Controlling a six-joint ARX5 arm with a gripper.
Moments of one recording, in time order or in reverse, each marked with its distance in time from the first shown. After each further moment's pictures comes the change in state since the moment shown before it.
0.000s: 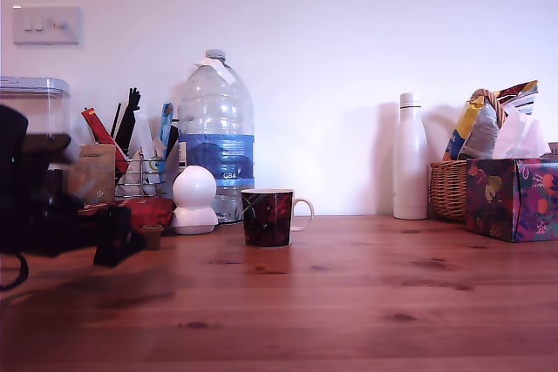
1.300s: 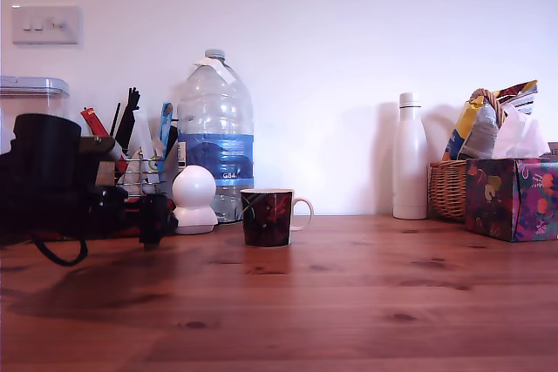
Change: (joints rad) arm 0.003 0.172 0.375 -0.135 0.010 -0.048
